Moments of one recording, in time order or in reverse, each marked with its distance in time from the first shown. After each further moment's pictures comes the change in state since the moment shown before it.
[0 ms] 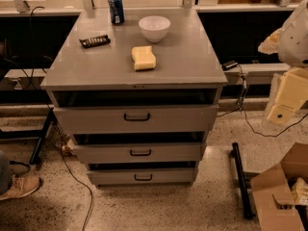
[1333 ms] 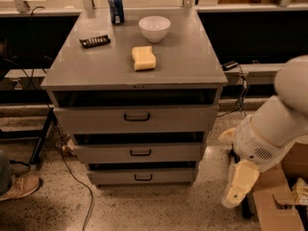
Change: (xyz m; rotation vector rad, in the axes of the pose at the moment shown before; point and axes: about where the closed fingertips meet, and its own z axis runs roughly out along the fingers) arm 0.011 0.112 0.182 -0.354 -0.153 0.053
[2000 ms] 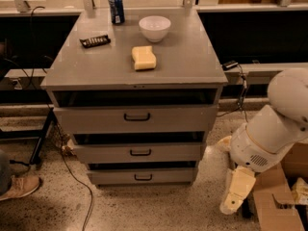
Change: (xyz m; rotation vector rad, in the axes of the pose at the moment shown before) arm 0.012 0.008 0.026 -0.058 -0.003 0.014
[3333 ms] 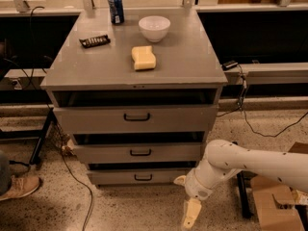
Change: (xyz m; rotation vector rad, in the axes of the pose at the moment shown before) arm 0.021 -0.060 0.283 -0.189 -0.130 -0.153
